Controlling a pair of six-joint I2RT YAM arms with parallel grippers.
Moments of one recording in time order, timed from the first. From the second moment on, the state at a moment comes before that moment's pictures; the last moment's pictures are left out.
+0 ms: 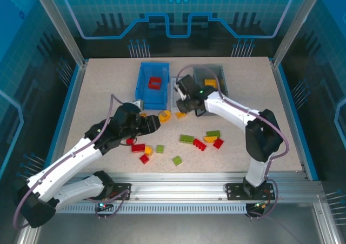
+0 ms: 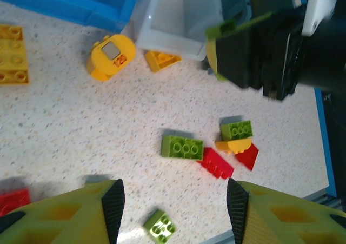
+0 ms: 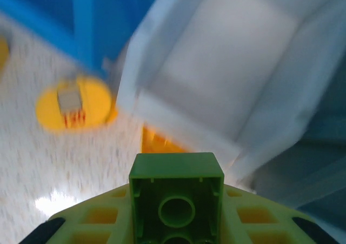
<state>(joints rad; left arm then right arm) -0.65 0.99 0.90 -0.62 0.01 -0.85 0.65 1.83 1.50 -0.69 0.13 0.16</state>
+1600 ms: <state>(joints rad) -0.69 1.17 0.98 -0.50 -0.01 -0.80 0.44 2.67 2.64 -0.98 -0.07 0.48</state>
